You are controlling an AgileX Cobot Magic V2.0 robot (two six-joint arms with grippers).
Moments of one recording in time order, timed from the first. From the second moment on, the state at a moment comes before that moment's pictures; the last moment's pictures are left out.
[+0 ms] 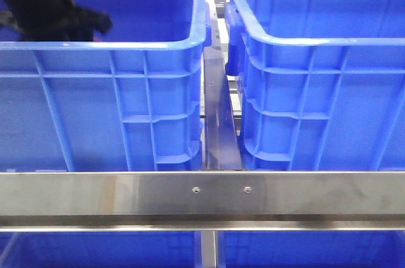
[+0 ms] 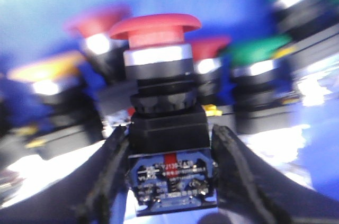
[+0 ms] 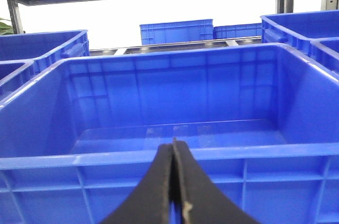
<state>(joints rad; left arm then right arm) -0.29 1.77 -1.41 -0.08 0.76 0.04 0.01 -0.01 0.03 -0.01 -0.11 0.11</state>
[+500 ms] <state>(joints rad) -0.55 1.39 -1.37 -0.08 0.80 0.04 0.01 -0.01 0.03 -0.01 -0.11 0.11</state>
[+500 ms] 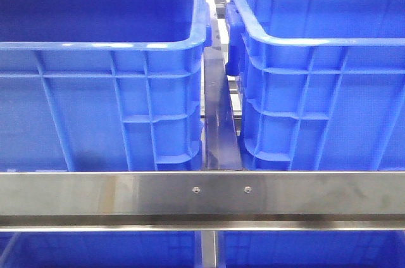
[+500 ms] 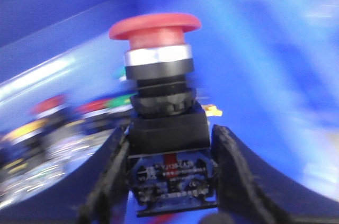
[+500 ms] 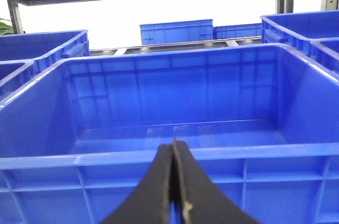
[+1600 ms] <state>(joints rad) -0.87 1.34 -1.36 -0.08 0.82 0.07 0.01 0.27 -0.65 0.04 0.52 0.25</state>
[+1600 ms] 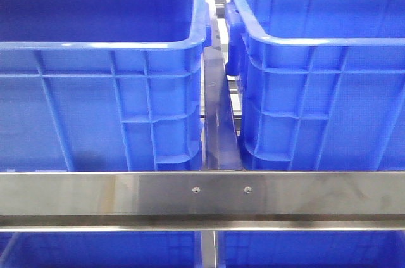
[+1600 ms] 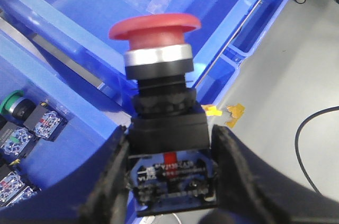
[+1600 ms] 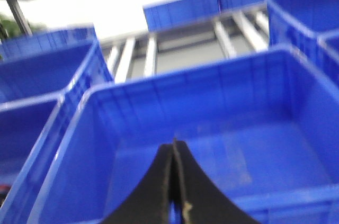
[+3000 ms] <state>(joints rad) -0.87 1.34 -1.36 -0.08 0.82 0.07 0.01 0.86 -0.79 1.30 0.82 -0.50</state>
